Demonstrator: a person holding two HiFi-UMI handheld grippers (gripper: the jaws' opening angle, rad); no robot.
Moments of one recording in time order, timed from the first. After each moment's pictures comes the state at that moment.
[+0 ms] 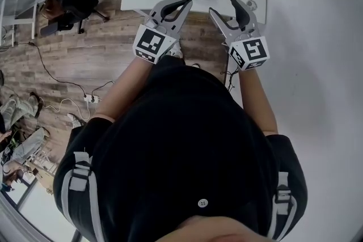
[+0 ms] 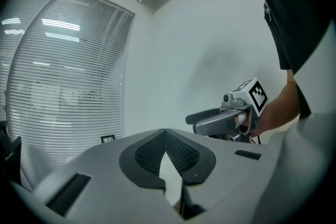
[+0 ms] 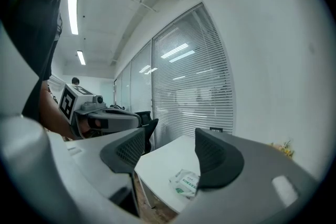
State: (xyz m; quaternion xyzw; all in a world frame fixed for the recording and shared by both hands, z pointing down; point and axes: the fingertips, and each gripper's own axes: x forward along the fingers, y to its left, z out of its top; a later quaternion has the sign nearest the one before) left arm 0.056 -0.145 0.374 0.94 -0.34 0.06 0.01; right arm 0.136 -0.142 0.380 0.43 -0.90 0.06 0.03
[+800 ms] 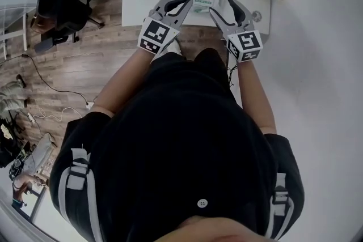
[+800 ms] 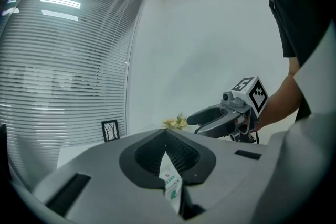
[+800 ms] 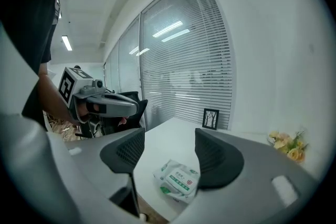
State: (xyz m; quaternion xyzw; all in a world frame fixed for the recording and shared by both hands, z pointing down) left arm 0.018 -0.276 0.445 0.94 -0.30 0.11 0.07; right arm 0.103 -0.265 0.463 0.46 -0.87 0.11 0.13
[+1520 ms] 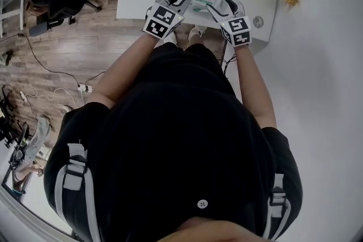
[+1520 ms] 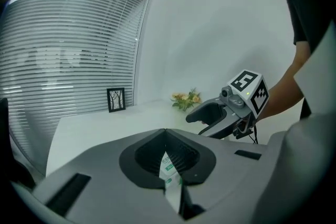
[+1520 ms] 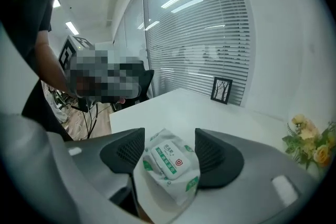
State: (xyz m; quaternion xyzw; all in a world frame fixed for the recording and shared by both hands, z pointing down) left arm 0.031 -0.325 0.556 0.91 -0.33 0.22 0.16; right arm 0.115 -0.316 0.594 0.38 -0.88 0.15 0.26
